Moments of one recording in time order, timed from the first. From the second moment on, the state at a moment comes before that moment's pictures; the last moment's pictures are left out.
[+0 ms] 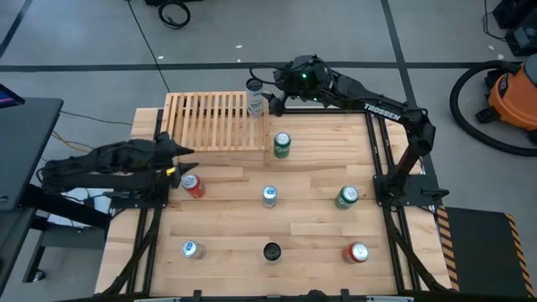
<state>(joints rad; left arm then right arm) 0.08 0.44 0.68 -0.75 -0.24 -0.26 -0.41 1.70 1.80 -0.51 0.16 -0.13</state>
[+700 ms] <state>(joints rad) 0.08 0.88 1.02 -1.22 -0.16 -0.67 -0.40 1.64 1.80 -0.70 0.16 -0.10</state>
